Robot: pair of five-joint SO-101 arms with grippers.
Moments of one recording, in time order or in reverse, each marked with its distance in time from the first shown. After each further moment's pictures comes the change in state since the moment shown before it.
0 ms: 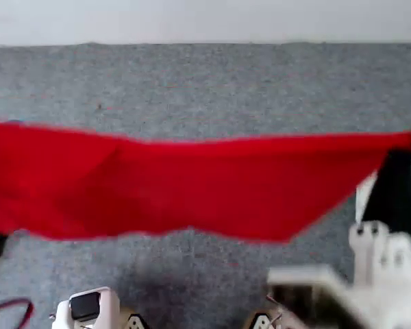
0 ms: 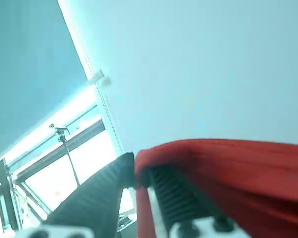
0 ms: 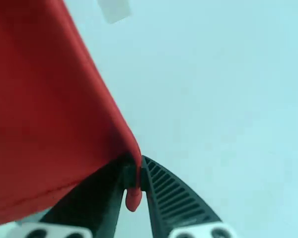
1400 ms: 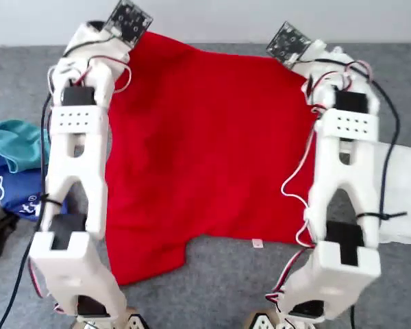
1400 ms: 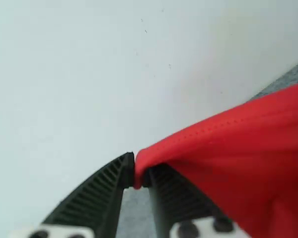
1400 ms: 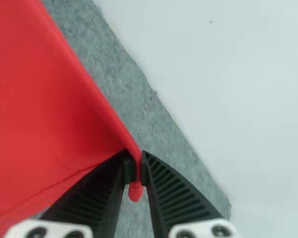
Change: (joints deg) left arm 13.4 71.8 12.1 -30.6 -15.6; right arm -3.3 54.7 44.0 -62.9 0.5
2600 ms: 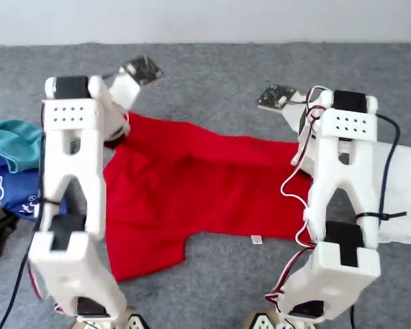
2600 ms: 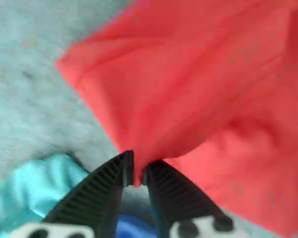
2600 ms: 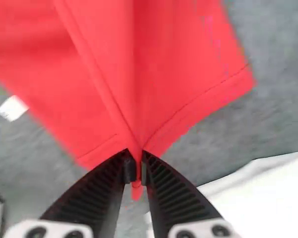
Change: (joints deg) left arm 0.4 -4.8 2.1 65.1 -4.8; right arm -0.1 -1.3 0.0 58.8 -1.8
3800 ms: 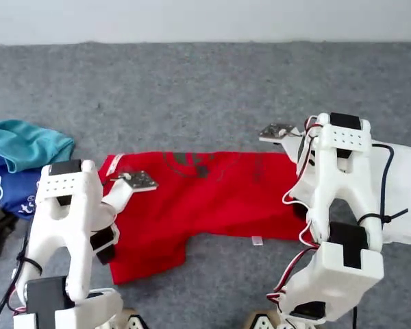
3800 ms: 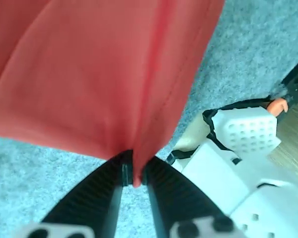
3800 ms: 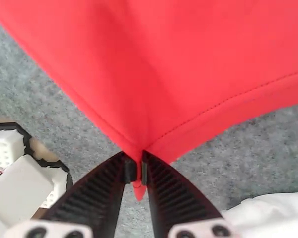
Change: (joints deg) left arm -6.9 -26.7 61.1 0.1 -10.8; right arm 1.9 -0.2 16.7 1.3 -1.0
